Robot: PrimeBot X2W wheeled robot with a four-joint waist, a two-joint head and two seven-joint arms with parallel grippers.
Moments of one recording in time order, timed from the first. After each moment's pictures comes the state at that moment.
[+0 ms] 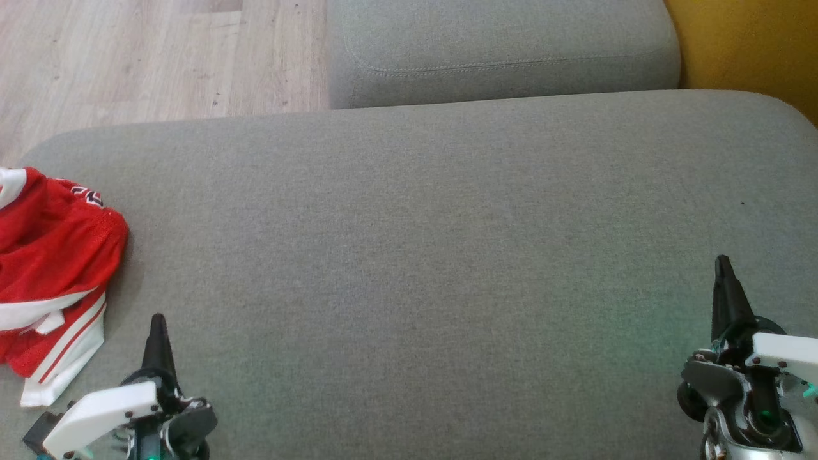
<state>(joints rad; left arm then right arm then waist) -0.06 0.05 0.08 0.28 -1.60 -0.12 0.11 -0.09 -0.05 -0.13 0.28 1.60 0.13 0.11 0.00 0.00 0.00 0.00</state>
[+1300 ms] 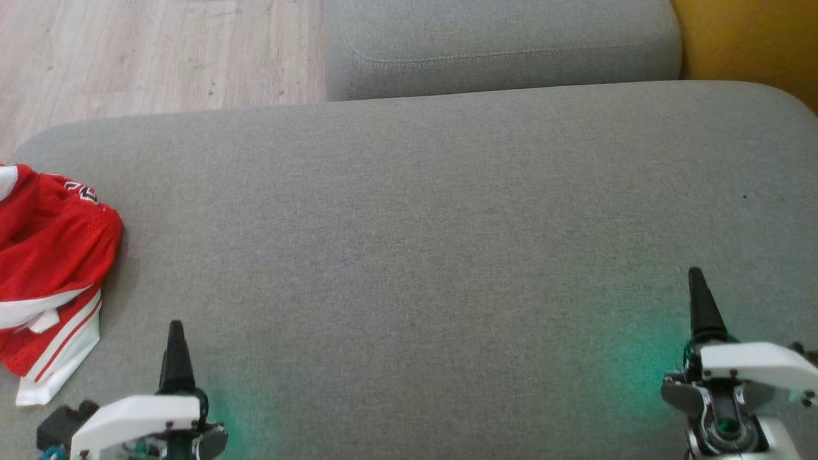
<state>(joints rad) -0.05 0.06 0.02 0.39 -1.26 -0.12 0.03 -0.10 -0.06 -0.07 0.43 1.31 0.13 0.03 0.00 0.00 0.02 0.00</state>
